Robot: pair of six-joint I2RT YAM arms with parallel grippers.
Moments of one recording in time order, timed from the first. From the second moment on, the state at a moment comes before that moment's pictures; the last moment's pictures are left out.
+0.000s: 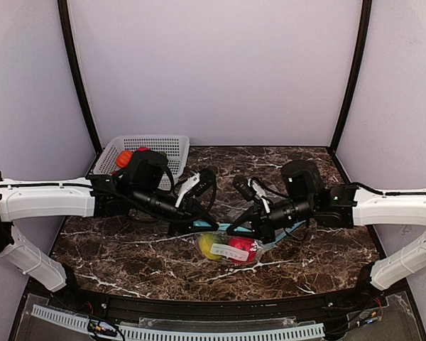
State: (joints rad) left arm -0.93 1.41 0.99 -0.13 0.66 0.00; right arm 0.96 1.28 0.82 -0.06 -0.58 0.19
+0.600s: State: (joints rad) left arm -0.92 1.40 1.00 -0.17 0.69 0.03; right arm 0.96 1.28 0.84 -0.09 -0.58 0.15
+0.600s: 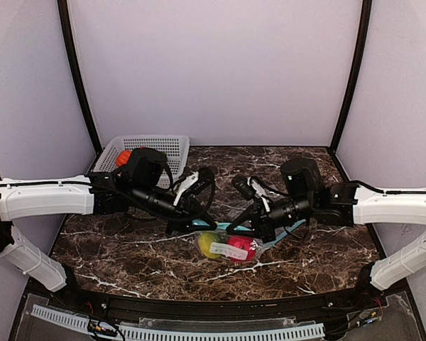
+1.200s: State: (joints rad) left arm -0.89 1.41 0.95 -0.15 0.82 -0.14; right arm 1.01 1.38 0.90 -0.04 -0.64 0.22
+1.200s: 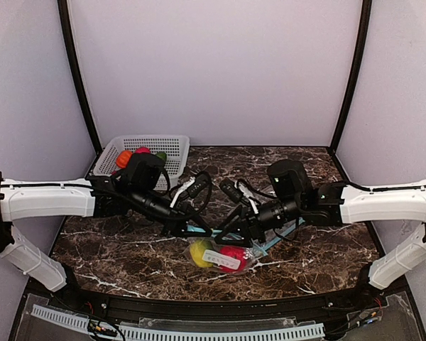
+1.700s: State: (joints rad) left arm -0.89 1.39 0.90 0.02 0.82 -0.26; right arm 1.04 1.45 0.91 0.01 -0.62 0.23
